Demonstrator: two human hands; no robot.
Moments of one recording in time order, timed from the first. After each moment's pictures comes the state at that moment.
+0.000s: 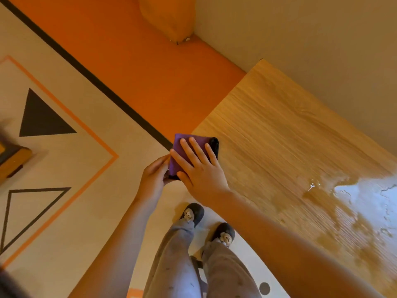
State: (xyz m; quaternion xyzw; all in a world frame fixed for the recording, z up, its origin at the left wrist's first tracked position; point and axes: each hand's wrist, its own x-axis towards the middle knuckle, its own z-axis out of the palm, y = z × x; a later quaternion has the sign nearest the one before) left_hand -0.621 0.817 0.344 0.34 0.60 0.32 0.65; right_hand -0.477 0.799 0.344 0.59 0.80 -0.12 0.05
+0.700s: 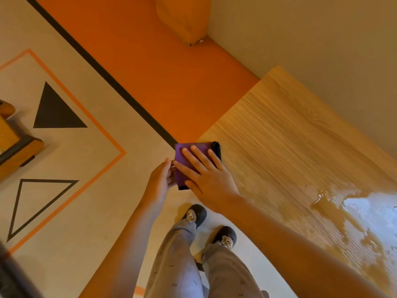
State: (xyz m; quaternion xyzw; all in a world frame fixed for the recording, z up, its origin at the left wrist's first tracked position) left_hand -0.622 0.811 0.339 0.26 0.63 0.32 0.66; right_hand -0.470 0.797 0.344 0.52 0.84 -0.10 0.08
